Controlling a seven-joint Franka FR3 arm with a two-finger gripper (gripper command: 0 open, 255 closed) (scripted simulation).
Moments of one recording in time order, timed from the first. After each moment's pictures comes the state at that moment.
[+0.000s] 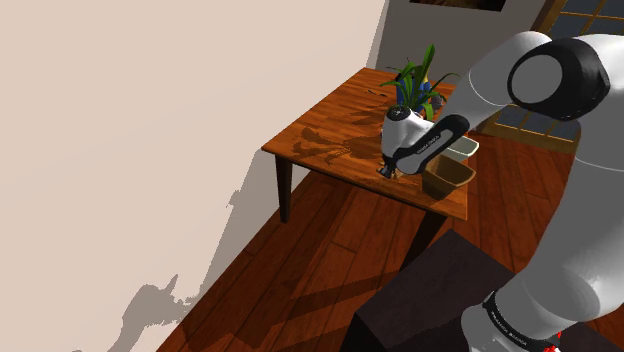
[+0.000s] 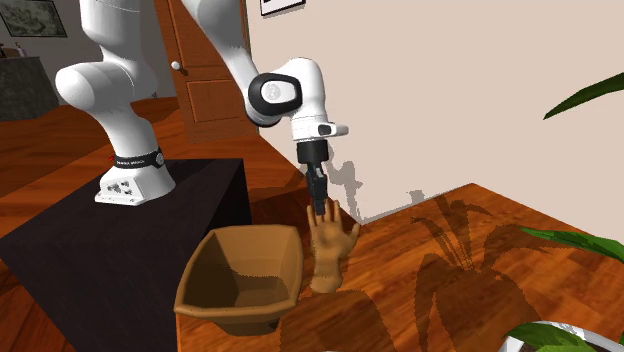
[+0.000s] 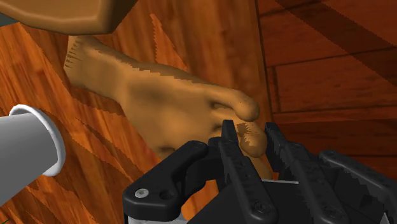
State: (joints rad) arm -0.18 0.36 -0.17 -2.23 -0.70 2.71 0.12
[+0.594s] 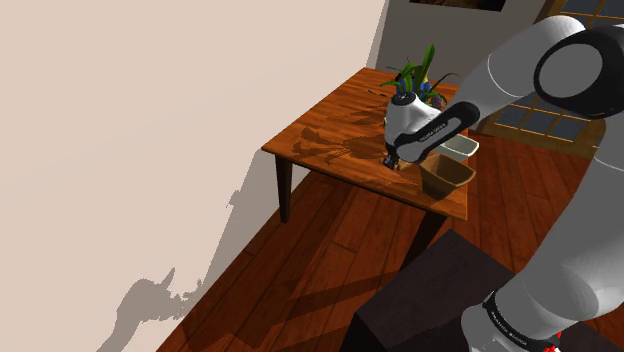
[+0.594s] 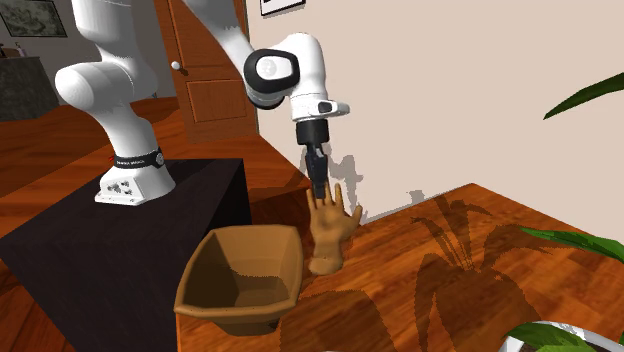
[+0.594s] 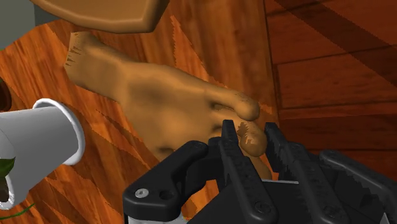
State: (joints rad) arm -0.20 0.25 -0.14 -2.24 -0.63 2.63 0.03
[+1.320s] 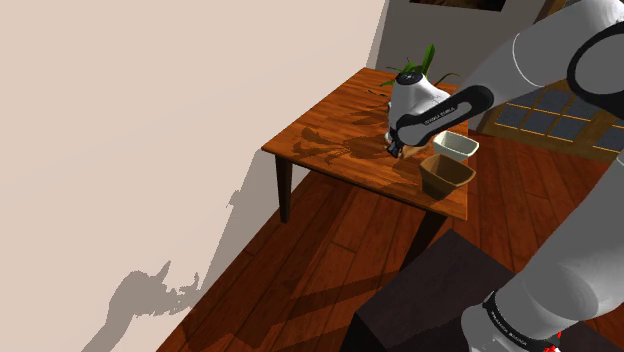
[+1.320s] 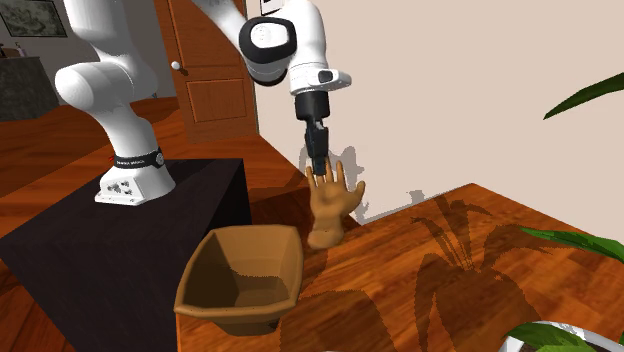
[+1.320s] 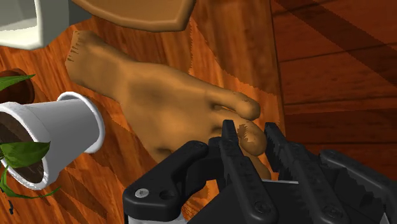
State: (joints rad) arm -0.20 0.13 -0.12 -2.23 -0.56 2.51 -0.06
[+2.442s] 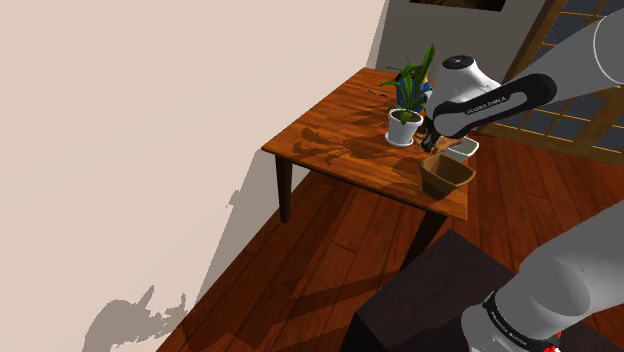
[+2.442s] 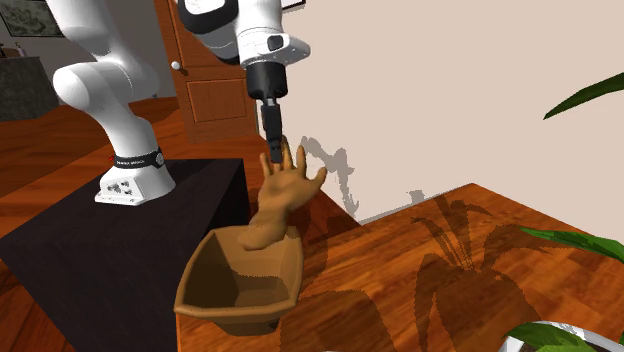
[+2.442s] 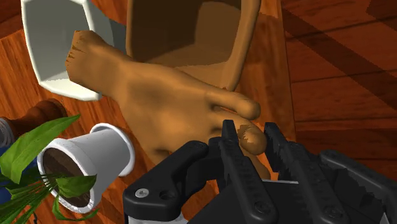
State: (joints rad) arm -0.28 -0.13 -0.19 -2.41 -0.54 2.48 -0.25
